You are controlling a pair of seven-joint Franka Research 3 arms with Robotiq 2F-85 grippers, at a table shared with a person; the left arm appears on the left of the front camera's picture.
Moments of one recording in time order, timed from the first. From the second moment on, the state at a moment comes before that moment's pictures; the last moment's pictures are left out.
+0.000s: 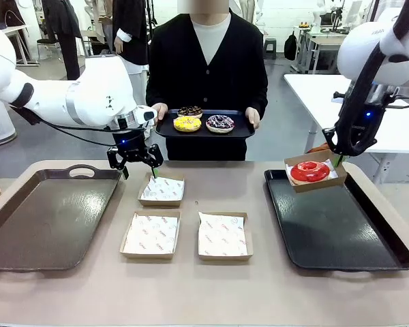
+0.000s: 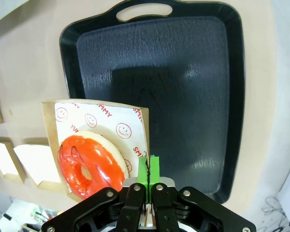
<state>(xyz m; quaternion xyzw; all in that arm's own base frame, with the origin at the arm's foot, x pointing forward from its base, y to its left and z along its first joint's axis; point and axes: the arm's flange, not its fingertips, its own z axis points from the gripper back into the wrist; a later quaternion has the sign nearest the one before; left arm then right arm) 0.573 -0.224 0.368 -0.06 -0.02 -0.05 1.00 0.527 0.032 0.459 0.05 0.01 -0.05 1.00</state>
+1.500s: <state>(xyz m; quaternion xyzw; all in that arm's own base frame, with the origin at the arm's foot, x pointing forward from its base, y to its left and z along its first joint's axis) 0.586 -0.233 0.337 -0.05 0.00 -0.04 1.00 0.585 0.053 0.382 0.03 0.01 -0.03 1.00</state>
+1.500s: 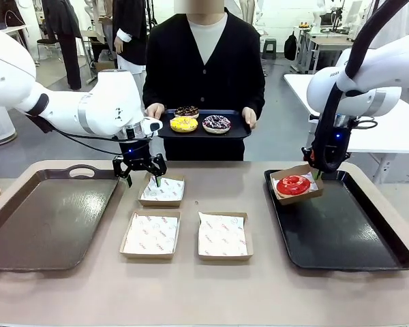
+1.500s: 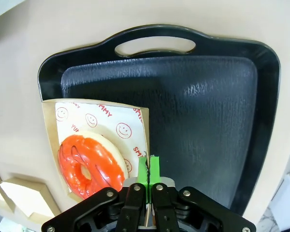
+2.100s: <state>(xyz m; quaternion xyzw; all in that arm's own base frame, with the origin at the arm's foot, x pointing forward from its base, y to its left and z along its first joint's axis) 0.589 -0.228 0.334 -0.05 0.01 -0.03 1.00 0.586 0.053 0.381 0.04 0.02 -0.03 1.00</state>
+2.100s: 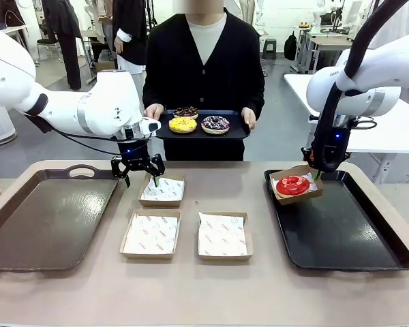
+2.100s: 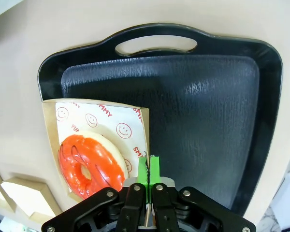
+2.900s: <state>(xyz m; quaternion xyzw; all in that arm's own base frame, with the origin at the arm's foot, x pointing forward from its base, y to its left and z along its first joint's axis) 0.592 -0.228 0.332 -0.05 0.01 -0.02 1.00 0.585 0.053 0.380 0.04 0.02 -0.03 1.00</state>
